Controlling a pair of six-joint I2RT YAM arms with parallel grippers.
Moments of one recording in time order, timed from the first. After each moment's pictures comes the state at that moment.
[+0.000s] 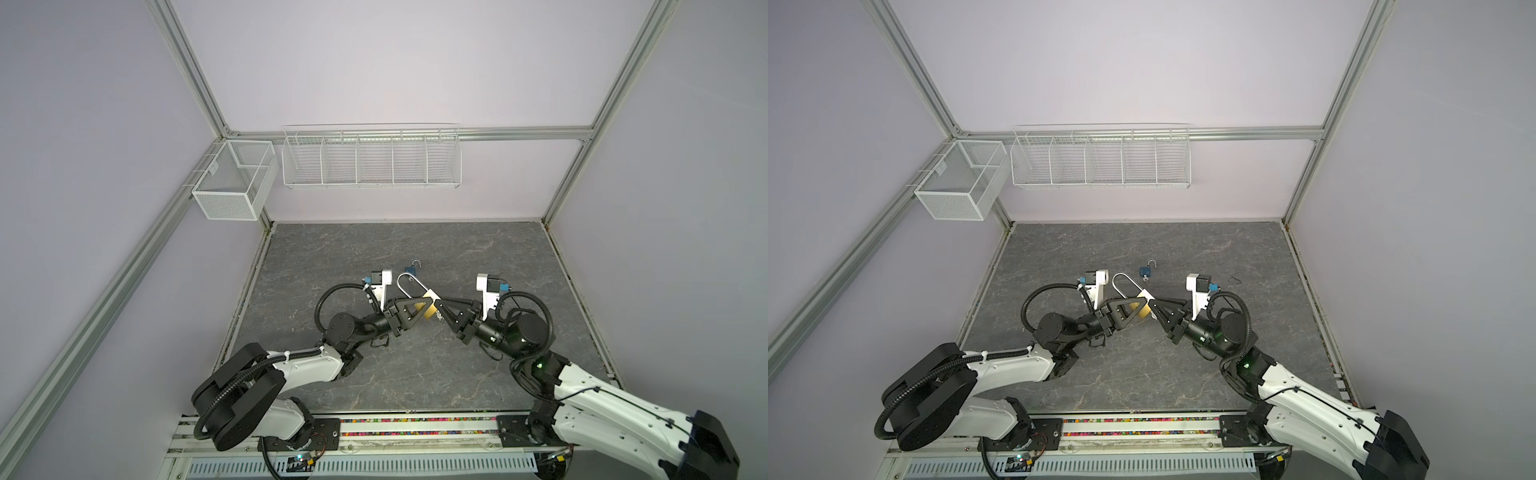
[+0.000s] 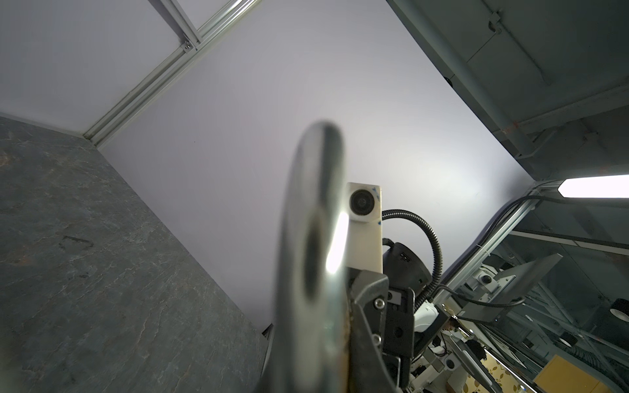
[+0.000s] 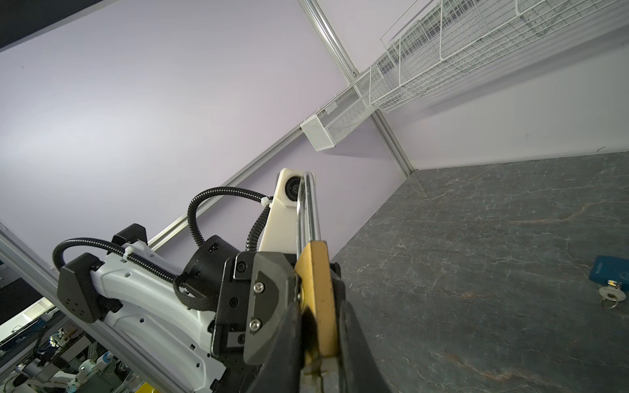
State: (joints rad) left arm -0.85 1.39 0.45 1.37 0.46 -1.07; right arm 0.83 0.86 0.44 0.58 -0.22 0.69
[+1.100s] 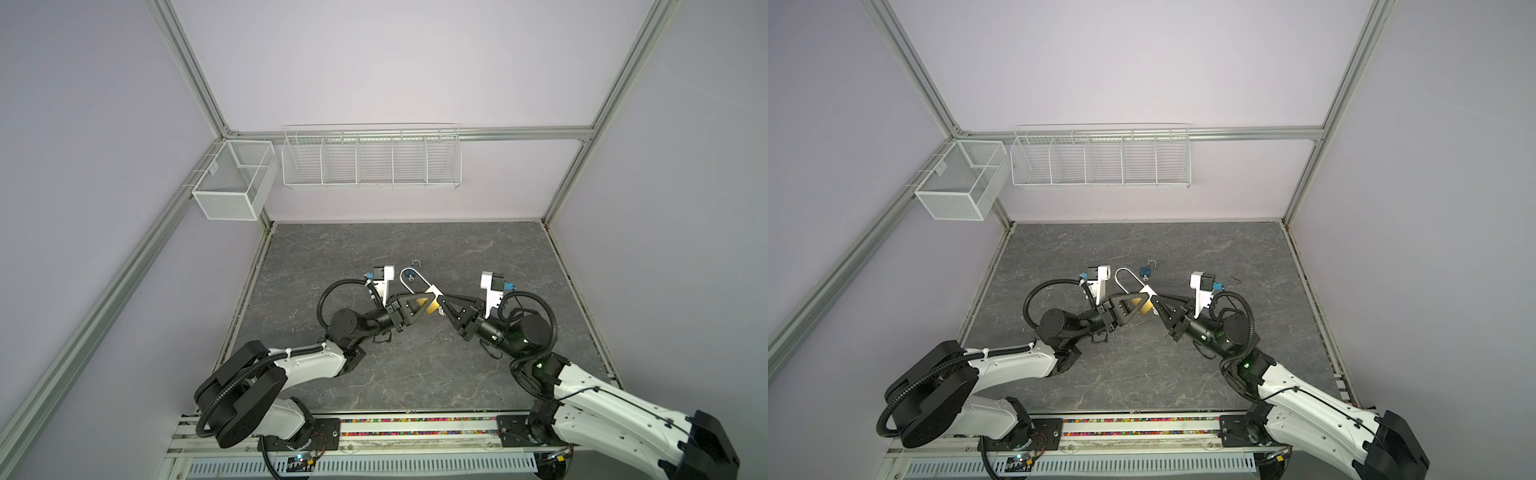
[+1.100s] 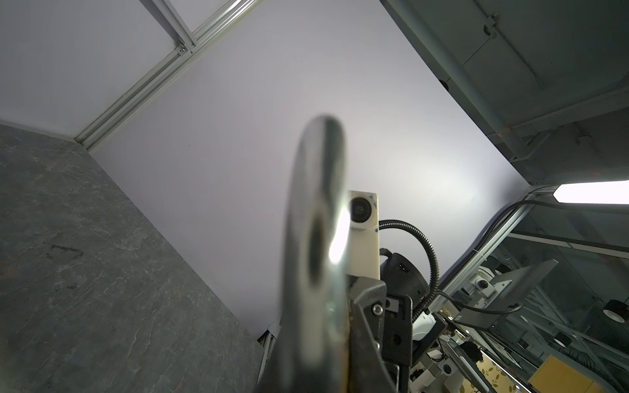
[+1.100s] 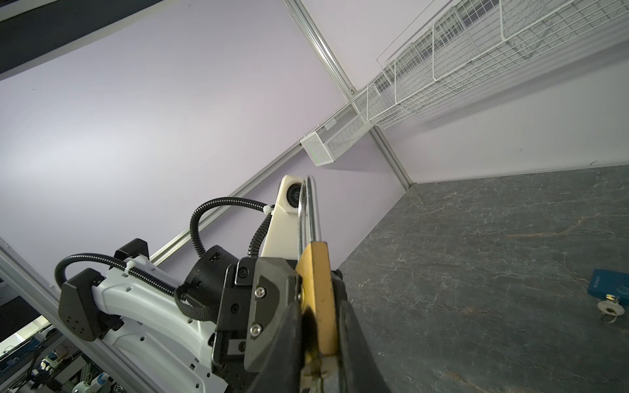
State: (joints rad) left arm -0.84 1.39 0.50 1.36 0.49 -1.07; right arm 0.82 0.87 0.45 0.62 -0.21 0.70
